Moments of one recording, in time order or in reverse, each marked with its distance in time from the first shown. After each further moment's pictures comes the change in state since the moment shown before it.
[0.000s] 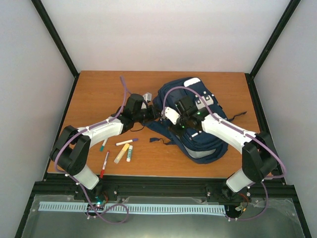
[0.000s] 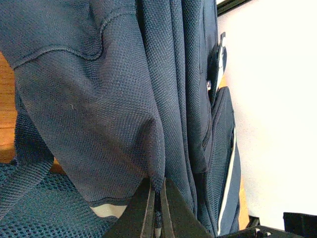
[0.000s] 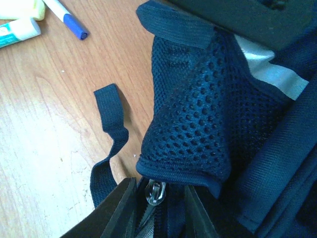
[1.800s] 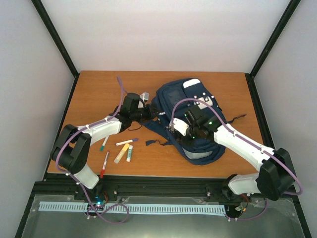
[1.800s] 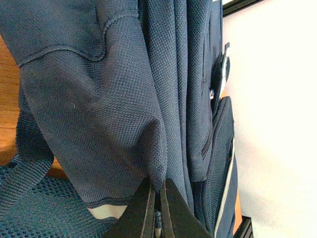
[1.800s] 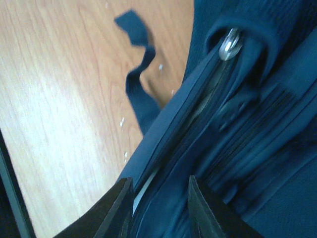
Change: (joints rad) left arm 0.064 0.017 -0.013 0.018 0.062 -0.012; right arm 0.011 -0.241 -0.181 -0.153 0.007 -0.082
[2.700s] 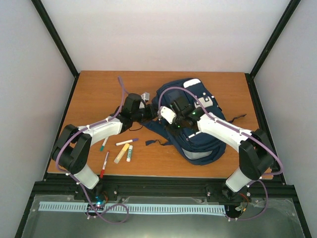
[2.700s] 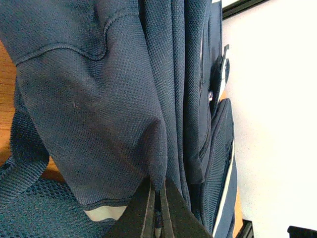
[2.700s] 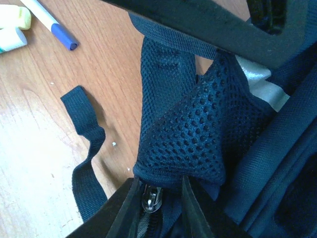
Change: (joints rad) left arm -0.029 0.000 -0.003 0.018 -0.027 -0.014; right arm 0.042 0.279 0.223 0.163 0.073 0.122
